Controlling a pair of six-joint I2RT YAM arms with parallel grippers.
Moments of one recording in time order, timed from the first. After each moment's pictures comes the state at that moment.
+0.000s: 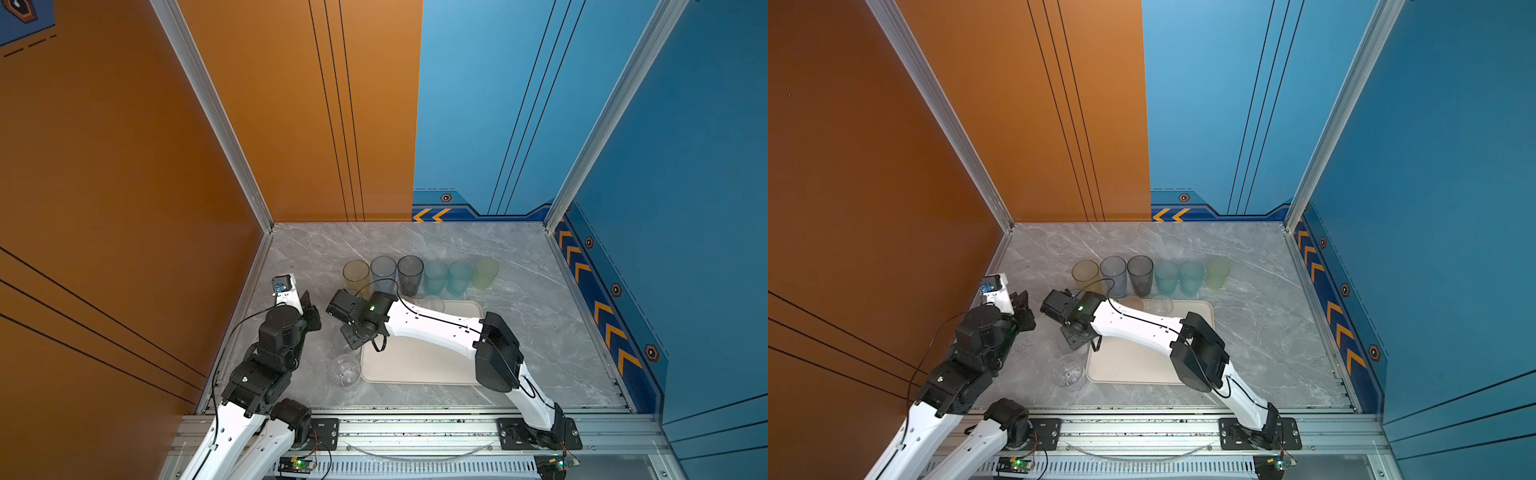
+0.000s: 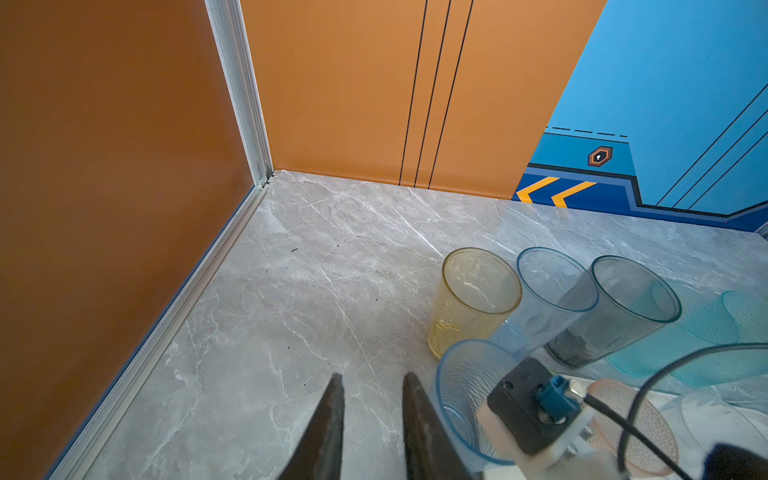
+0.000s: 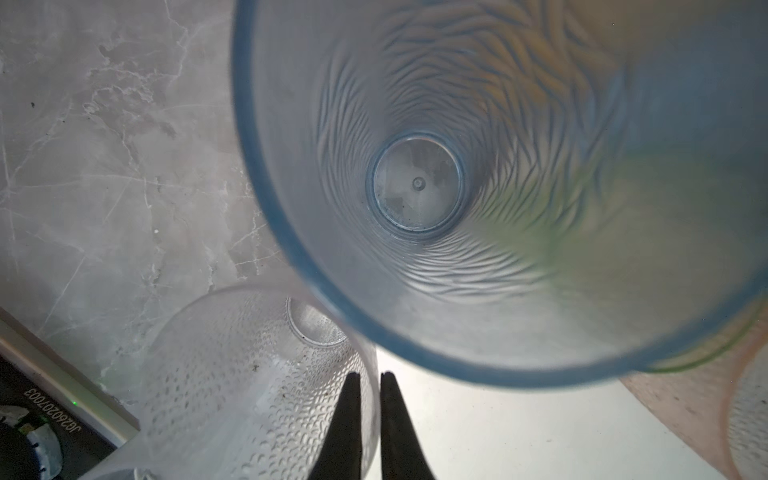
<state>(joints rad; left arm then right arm) -0.38 0.55 0.70 -0.50 -0.46 -0.26 1.16 2.22 2.03 -0.99 0.15 0.48</state>
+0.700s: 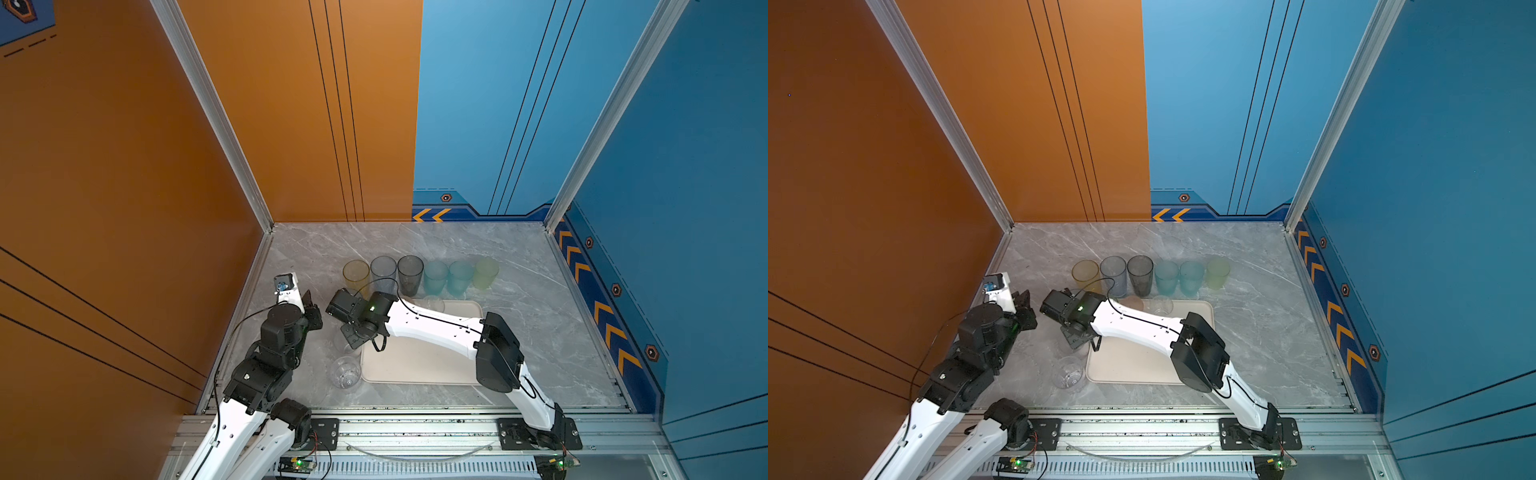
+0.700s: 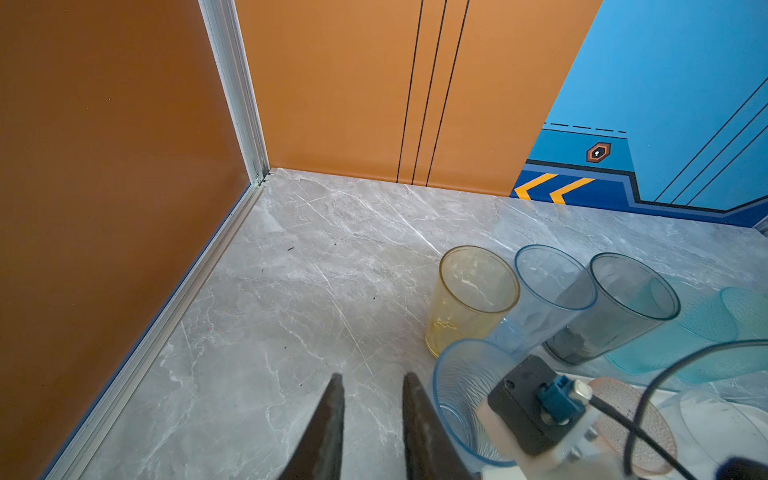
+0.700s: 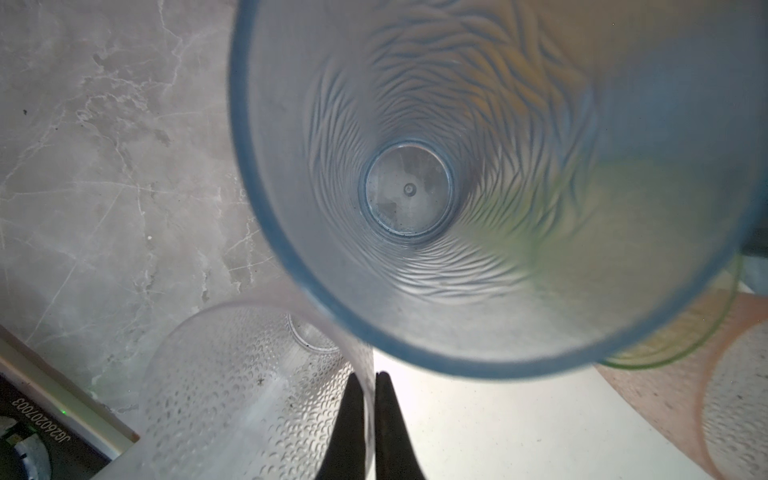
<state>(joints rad) -0.38 0.57 0.70 -0.48 -0.45 -0.26 1.16 2.21 2.03 -0.98 0.18 0.48</state>
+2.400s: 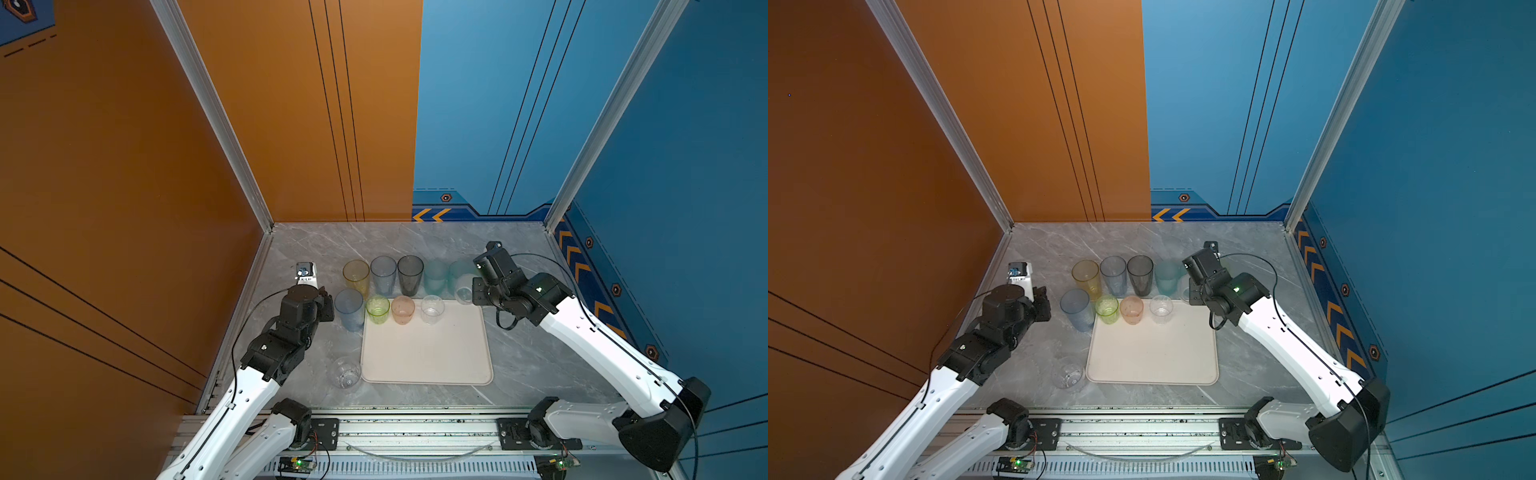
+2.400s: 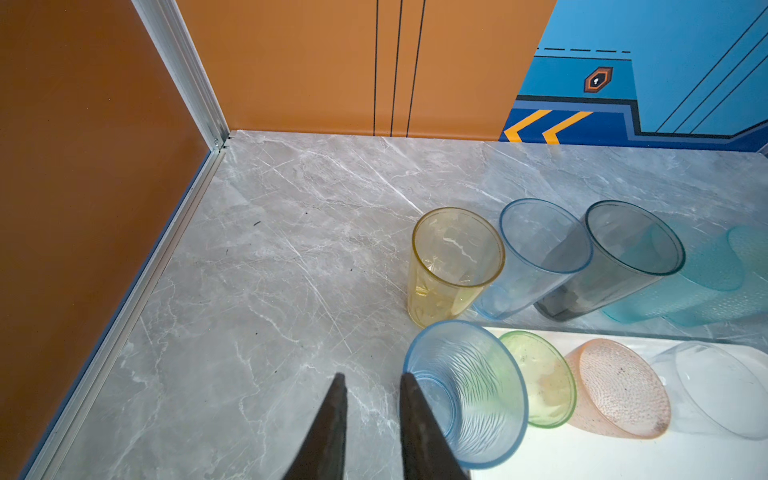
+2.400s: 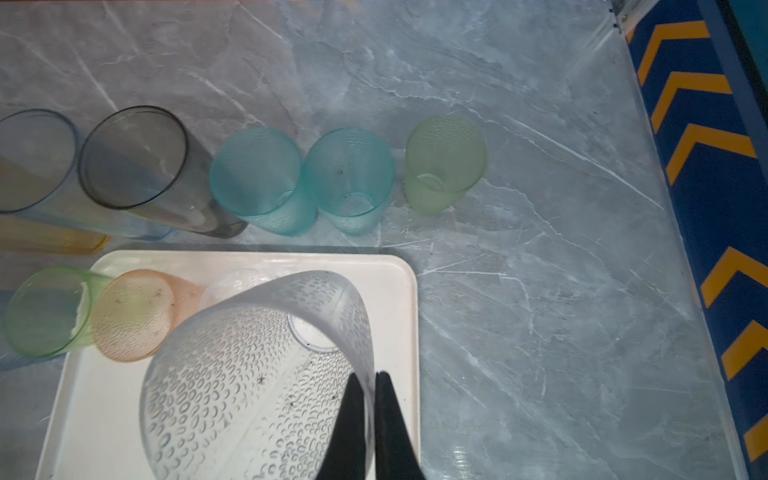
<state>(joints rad) -0.41 0.78 0.79 -0.50 -0.37 -0.25 0.59 1.28 1.28 -0.98 0.39 0.50</state>
